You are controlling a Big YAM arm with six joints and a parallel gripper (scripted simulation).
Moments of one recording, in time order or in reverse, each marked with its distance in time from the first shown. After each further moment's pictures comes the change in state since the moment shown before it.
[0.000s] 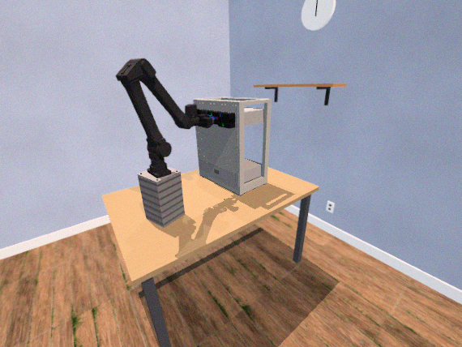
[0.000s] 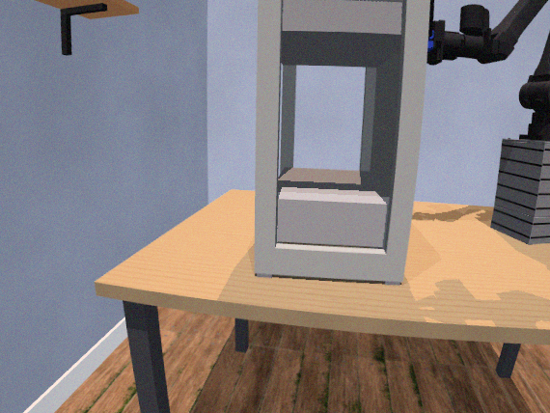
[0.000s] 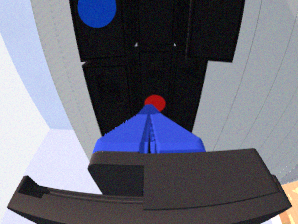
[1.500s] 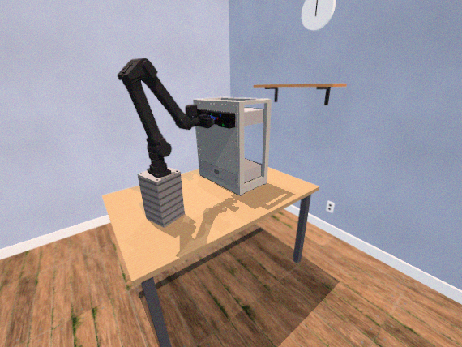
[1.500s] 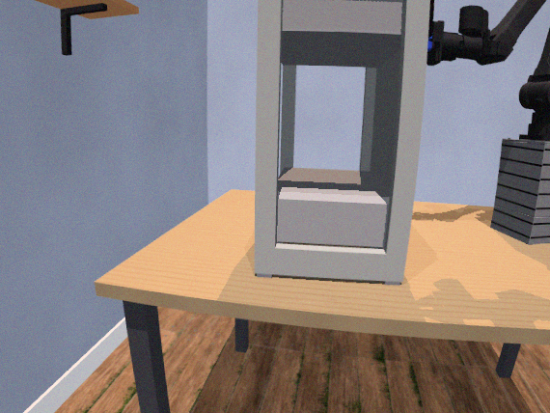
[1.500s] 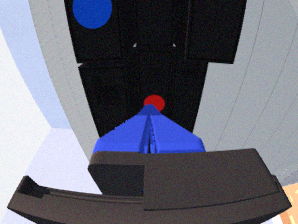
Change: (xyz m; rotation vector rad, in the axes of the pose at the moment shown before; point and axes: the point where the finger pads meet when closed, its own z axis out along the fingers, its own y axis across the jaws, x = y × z) arm 0.000 -0.001 0.003 -0.012 0.003 0.003
